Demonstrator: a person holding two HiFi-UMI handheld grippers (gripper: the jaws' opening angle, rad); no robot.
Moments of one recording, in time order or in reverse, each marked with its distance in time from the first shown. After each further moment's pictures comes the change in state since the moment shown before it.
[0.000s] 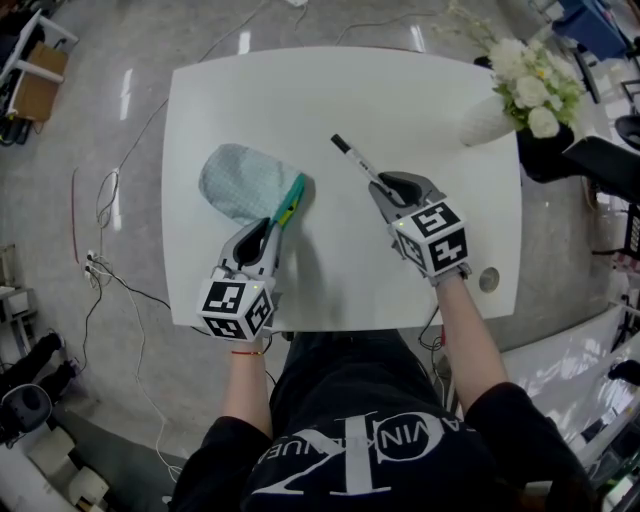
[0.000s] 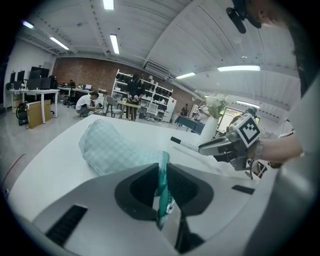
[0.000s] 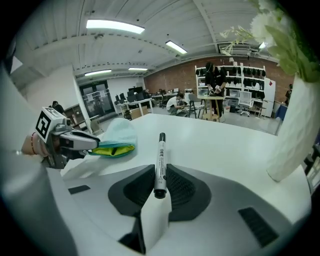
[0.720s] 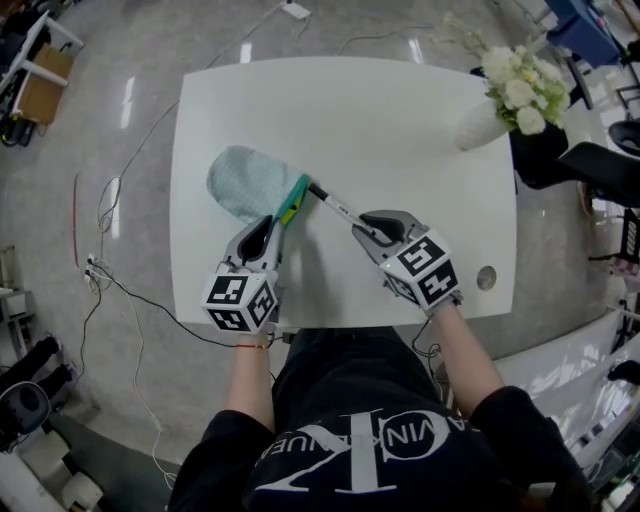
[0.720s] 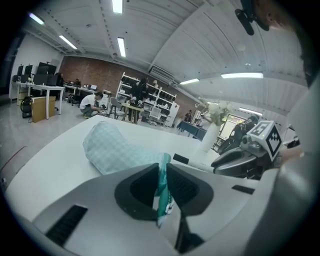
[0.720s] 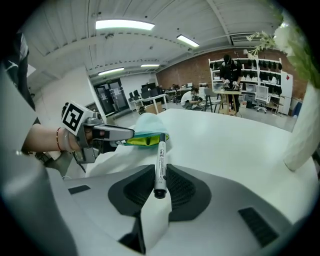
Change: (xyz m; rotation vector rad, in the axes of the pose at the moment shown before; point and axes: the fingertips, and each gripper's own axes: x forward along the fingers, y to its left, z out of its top) left arm -0.008 0.005 0.006 -0.058 -0.054 0.011; right arm -0.022 0.084 -0.018 -0.047 0.054 0.163
